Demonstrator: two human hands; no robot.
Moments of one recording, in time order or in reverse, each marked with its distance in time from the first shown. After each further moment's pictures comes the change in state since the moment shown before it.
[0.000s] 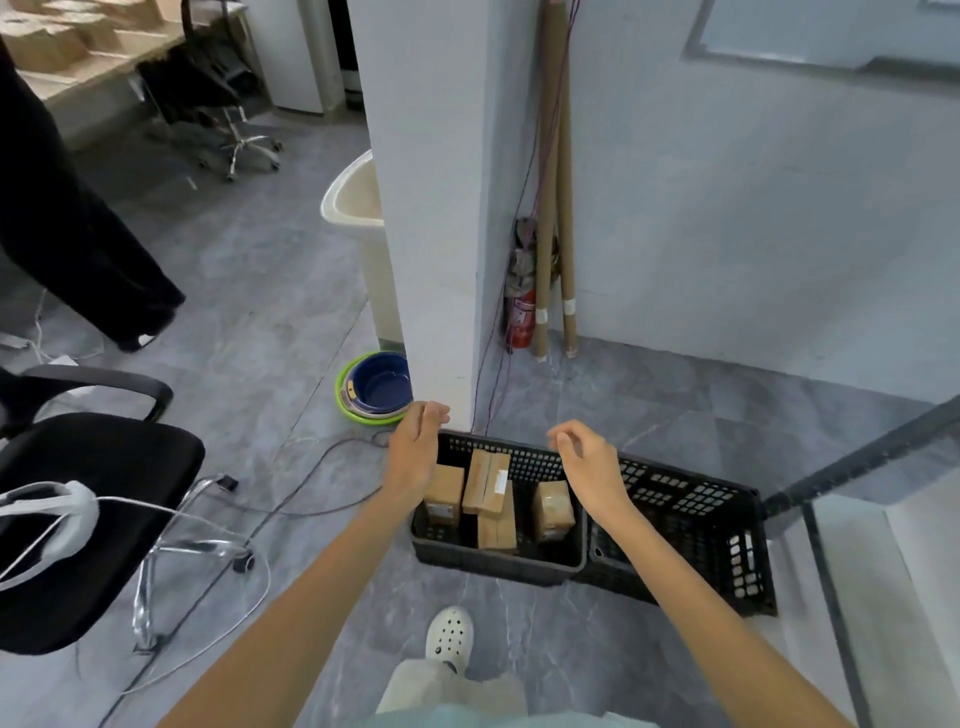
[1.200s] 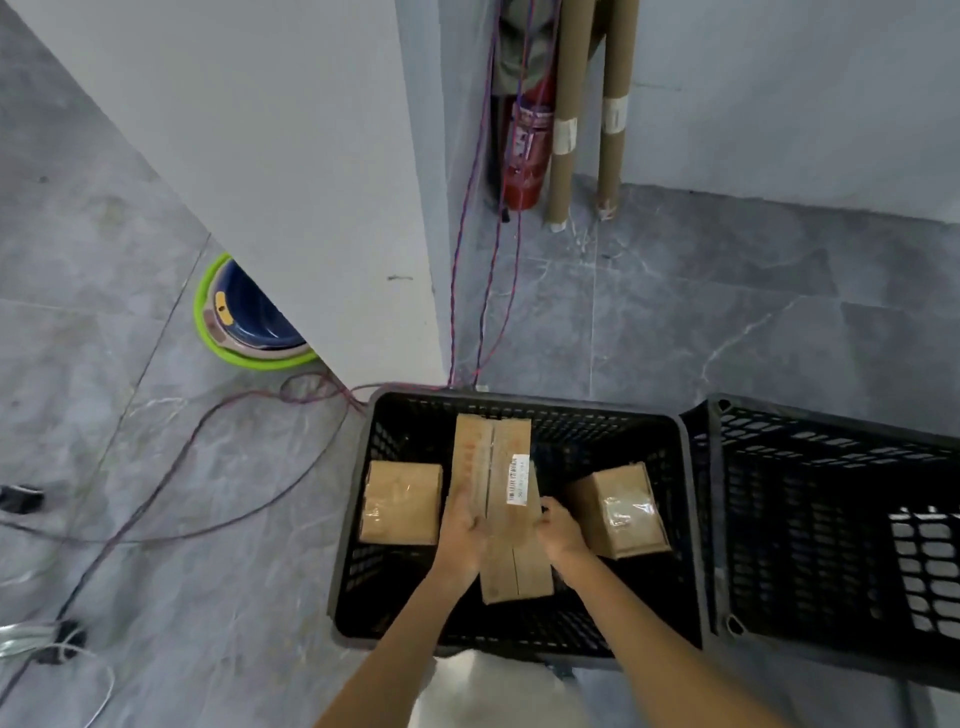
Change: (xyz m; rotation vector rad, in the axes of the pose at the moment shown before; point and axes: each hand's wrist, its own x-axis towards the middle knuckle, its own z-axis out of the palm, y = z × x) left_hand 0.271 -0.561 0.198 0.243 -0.403 -0.372; right_hand 0.284 0.464 0.356 -0.028 -0.361 0.802
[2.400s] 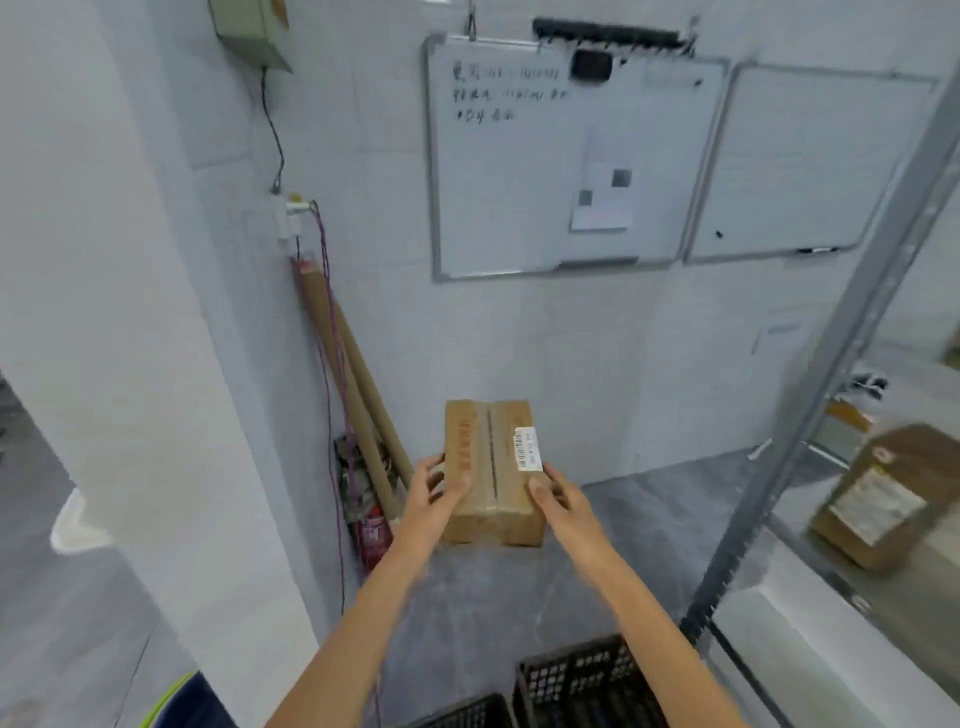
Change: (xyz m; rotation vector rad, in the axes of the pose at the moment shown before) left_hand -0.413 0.671 -0.061 -0.206 -0.238 0.600; right_hand -0.651 -0.193 -0.412 0.623 0.556 -0.794
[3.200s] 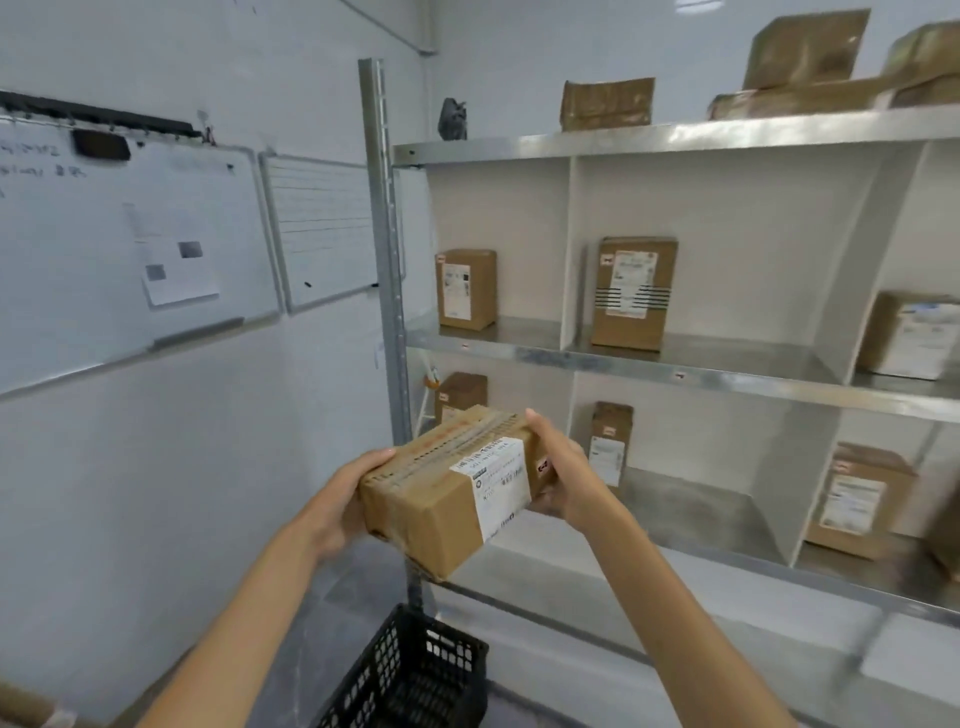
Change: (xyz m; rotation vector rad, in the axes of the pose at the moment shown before) left_hand -0.158 0.100 0.173 0.013 -1.060 -0.233; right_hand -0.293 -0.059 -0.193 0.402 0.914 0.180
